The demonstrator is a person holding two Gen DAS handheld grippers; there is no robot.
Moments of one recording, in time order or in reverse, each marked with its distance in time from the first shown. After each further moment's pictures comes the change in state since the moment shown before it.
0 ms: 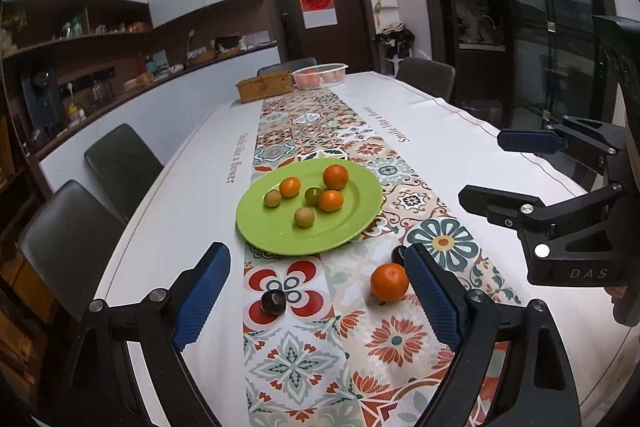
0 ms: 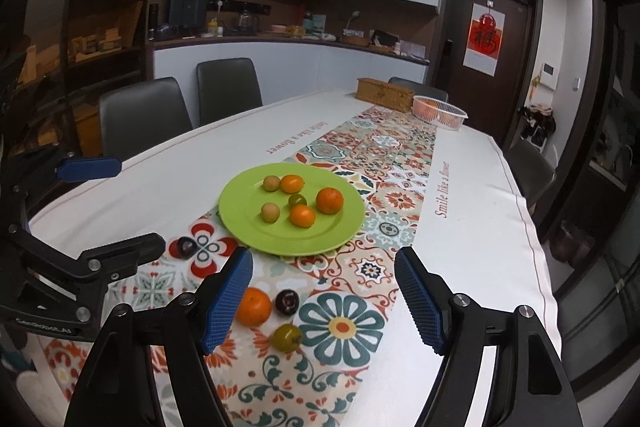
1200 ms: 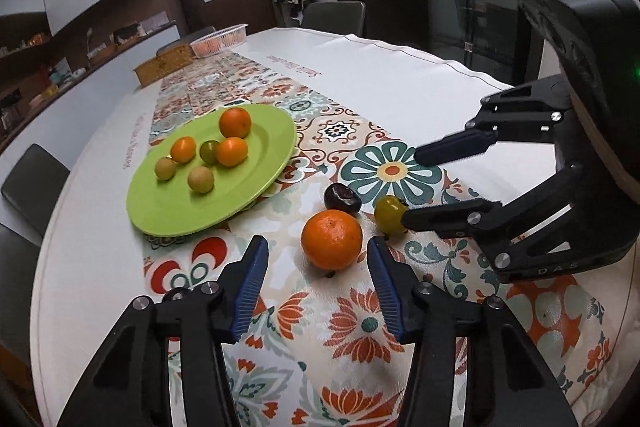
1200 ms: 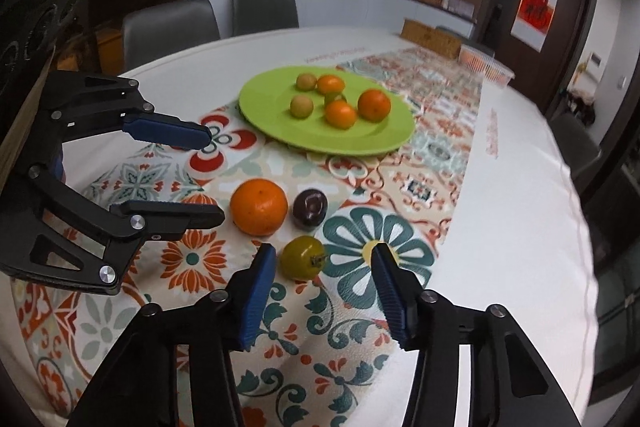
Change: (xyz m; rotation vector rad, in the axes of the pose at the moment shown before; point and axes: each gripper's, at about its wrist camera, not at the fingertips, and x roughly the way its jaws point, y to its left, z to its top) left arm 0.081 -0.026 -0.034 0.216 0.136 -0.298; right arm 0.072 0.010 -0.063 -0.093 0.245 0.127
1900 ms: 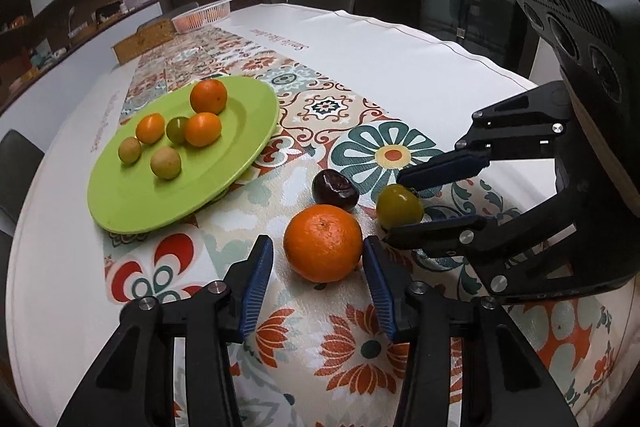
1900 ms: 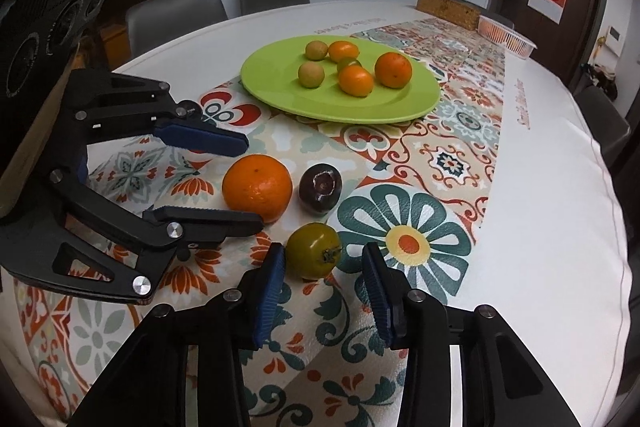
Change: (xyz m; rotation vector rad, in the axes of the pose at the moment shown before) left arm 0.039 0.004 0.001 -0.024 0.077 -0.073; right arm 0.029 -0.006 -0.004 0.031 0.066 0.091
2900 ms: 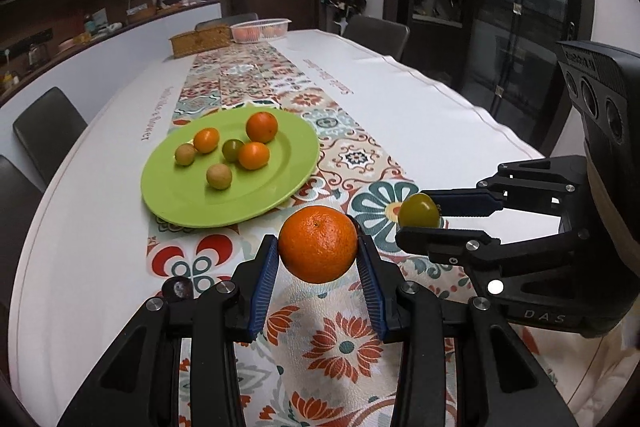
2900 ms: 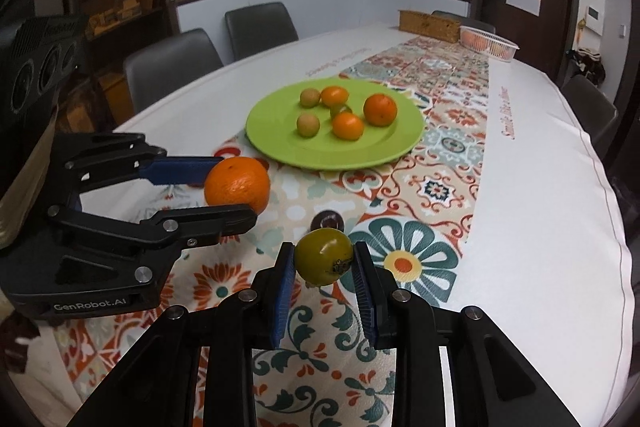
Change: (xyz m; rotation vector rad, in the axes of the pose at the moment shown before) left arm -0.058 0.003 0.012 -0.215 -0.103 0.095; right arm -0.046 -0.001 0.012 0.110 -0.131 0.008
